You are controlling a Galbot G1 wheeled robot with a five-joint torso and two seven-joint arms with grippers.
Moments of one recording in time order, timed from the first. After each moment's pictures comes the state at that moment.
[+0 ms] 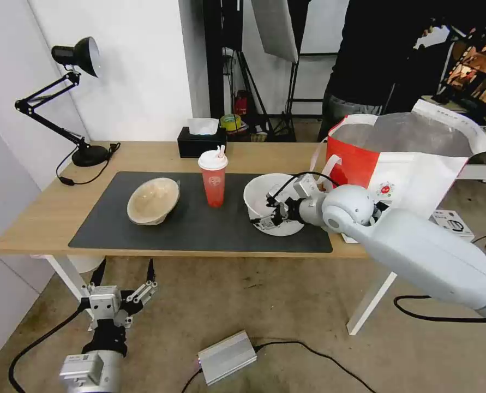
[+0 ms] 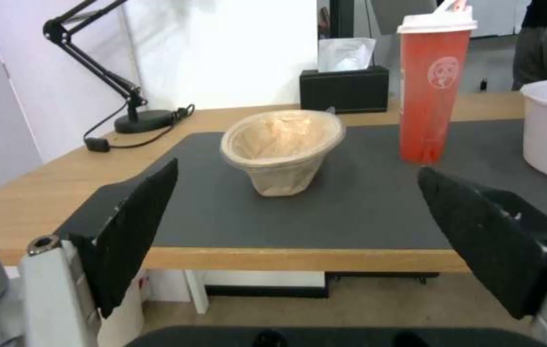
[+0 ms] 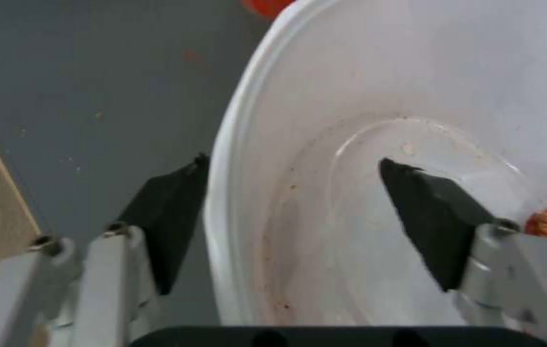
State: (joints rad) left arm 1.84 -1.57 -0.65 -2.34 0.02 -0.03 0.00; right arm -0.17 0.82 -0.54 1.67 0.87 -0.72 -0.13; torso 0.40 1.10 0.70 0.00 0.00
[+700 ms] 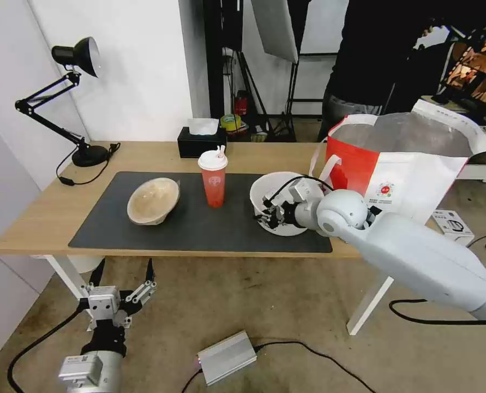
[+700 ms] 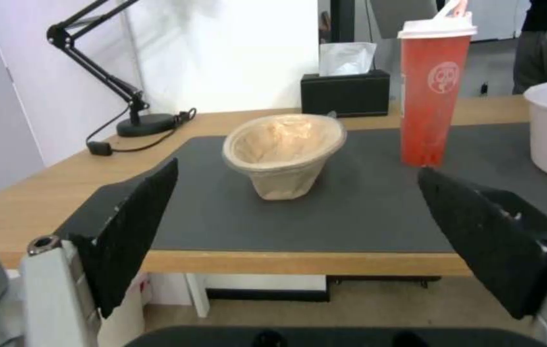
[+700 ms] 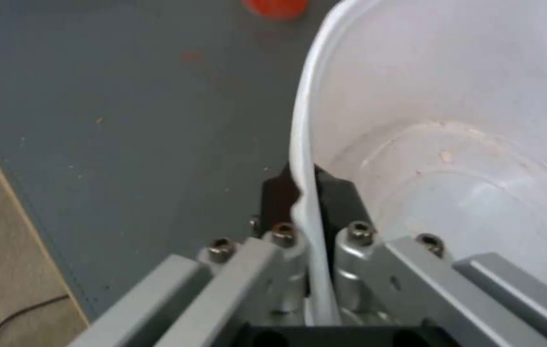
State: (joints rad) left arm 1.84 -1.58 -0.66 -2.34 0.02 -0.04 0.00; right arm -0.19 0.83 -0.55 1.67 0.91 -0.72 -0.07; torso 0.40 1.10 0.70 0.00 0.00
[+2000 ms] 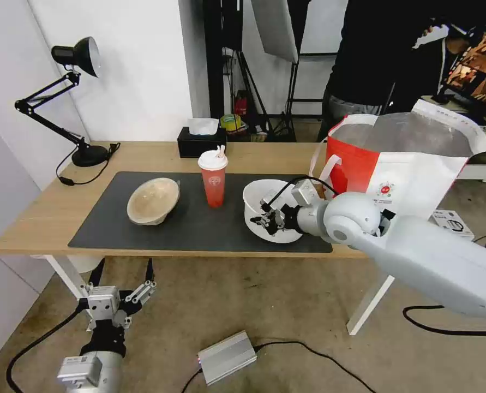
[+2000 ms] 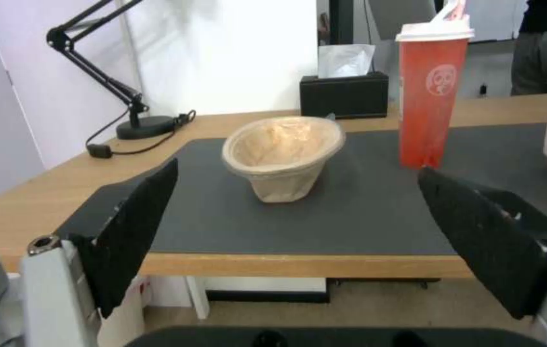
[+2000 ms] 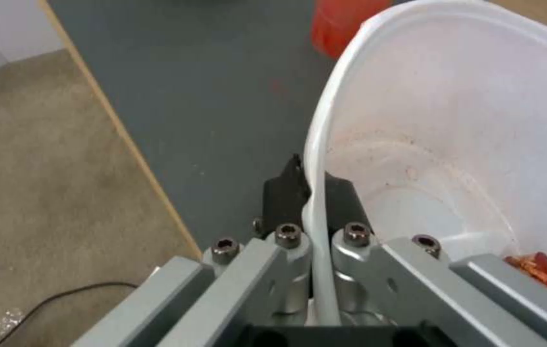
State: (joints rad) left arm 1.85 -1.57 -0.65 -2.35 0.02 -0.04 0.00; right arm -0.15 0.72 -0.57 1.89 1.02 -0.72 -0.03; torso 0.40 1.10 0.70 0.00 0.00
